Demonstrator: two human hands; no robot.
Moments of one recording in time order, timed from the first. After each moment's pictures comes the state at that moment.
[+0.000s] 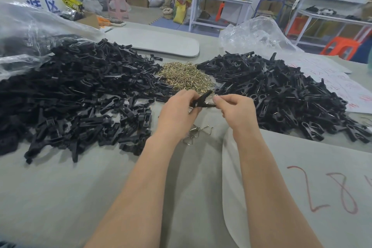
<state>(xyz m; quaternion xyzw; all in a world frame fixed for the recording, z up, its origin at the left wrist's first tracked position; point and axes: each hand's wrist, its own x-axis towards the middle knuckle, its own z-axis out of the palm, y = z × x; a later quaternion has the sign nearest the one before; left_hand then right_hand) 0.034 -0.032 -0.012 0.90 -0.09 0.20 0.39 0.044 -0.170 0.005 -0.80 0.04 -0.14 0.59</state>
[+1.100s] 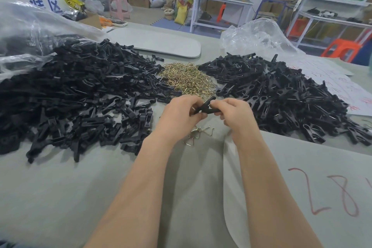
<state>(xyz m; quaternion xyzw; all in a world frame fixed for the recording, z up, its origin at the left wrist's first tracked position) 0.030 -0.026 -0.006 0.89 -0.12 0.13 0.41 0.042 -0.168 0.008 -0.80 0.06 -0.06 0.60</state>
